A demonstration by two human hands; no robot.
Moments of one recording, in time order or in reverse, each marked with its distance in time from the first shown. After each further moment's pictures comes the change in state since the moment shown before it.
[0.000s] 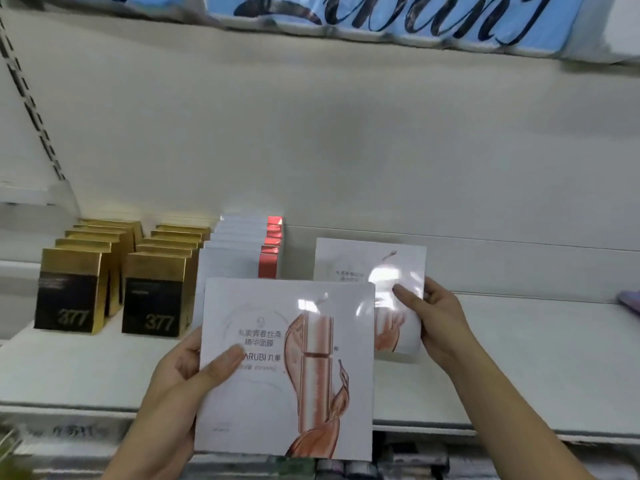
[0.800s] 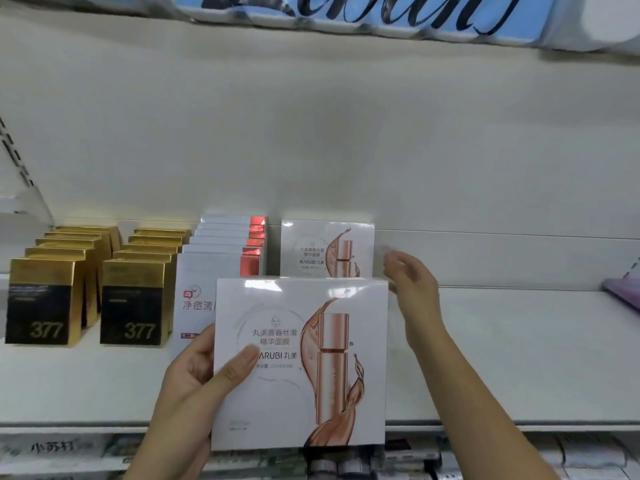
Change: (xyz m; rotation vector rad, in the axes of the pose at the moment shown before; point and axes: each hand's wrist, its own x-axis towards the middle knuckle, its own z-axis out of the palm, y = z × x) left_hand 0.004 -0.014 0.032 0.022 -0.014 0.073; right_hand 0.021 -0.001 0.023 -0.244 0.273 -0.114
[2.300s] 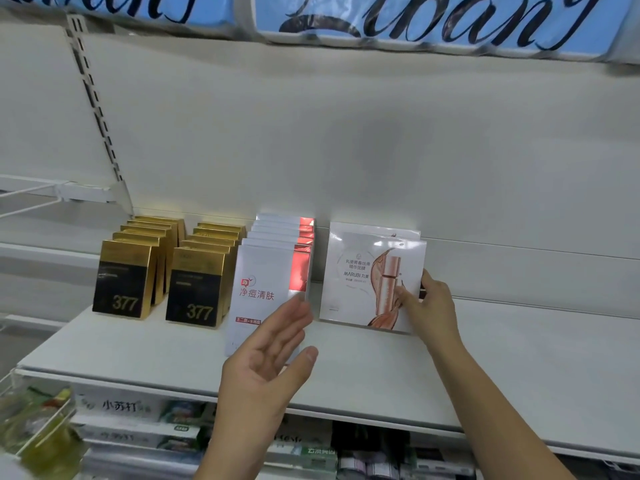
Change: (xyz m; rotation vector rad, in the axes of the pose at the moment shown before) left_hand -0.028 -0.002 0.011 0.180 -0.003 0.306; right_hand 0.005 0.026 0.023 -0.508 -0.119 -0.183
